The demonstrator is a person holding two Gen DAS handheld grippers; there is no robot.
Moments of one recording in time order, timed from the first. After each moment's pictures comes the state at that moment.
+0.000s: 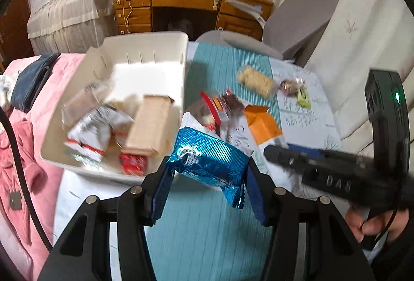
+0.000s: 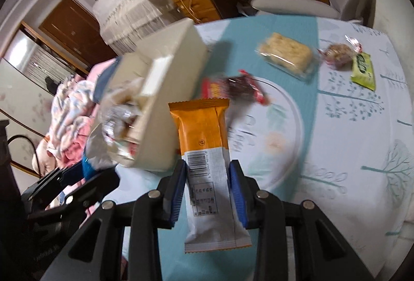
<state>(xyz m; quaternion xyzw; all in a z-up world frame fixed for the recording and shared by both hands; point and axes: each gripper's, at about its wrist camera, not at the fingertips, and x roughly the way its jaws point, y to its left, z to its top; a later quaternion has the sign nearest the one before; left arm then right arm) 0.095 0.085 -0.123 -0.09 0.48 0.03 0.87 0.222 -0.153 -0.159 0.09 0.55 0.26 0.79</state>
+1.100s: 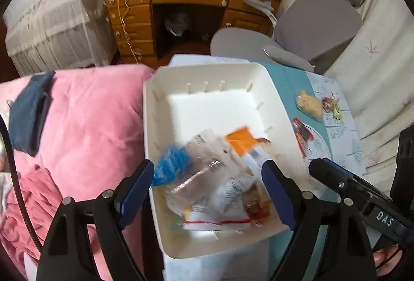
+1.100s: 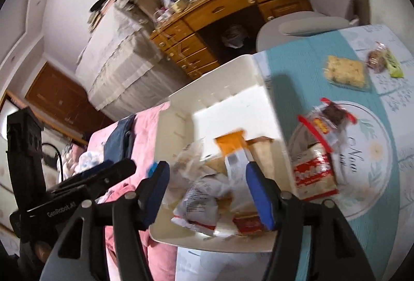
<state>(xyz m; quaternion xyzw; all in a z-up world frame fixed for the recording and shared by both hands) 0.188 0.308 -0.096 -0.06 0.53 -0.04 0.85 0.234 0.004 -0.120 0.23 0.48 0.14 0.84</state>
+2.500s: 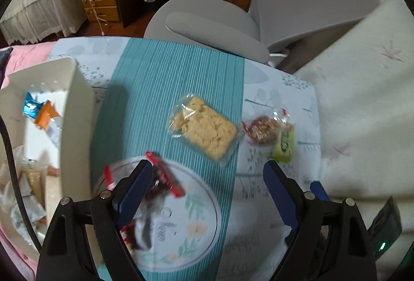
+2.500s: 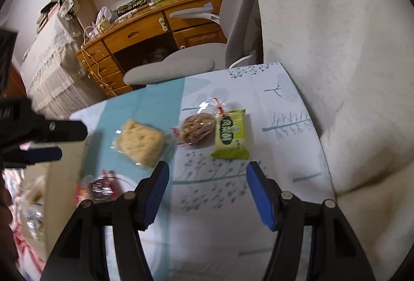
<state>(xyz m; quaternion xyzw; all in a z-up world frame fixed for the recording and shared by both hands) 0.351 -0.007 -0.177 -0.14 0.60 -0.01 0.79 0.311 -0.281 -0.182 0.09 0.46 0.00 0.88</state>
